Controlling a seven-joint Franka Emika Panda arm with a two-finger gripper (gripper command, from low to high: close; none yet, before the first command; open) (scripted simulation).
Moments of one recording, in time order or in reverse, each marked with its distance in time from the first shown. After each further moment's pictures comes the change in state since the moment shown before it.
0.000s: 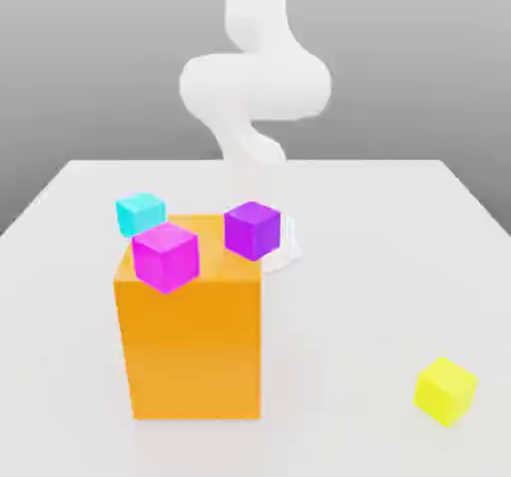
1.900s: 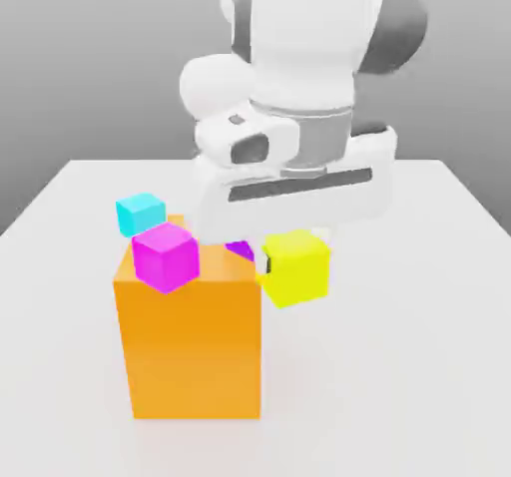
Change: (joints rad) arm -0.009 0.400 -0.086 -0.121 -0.059 -0.202 -0.326
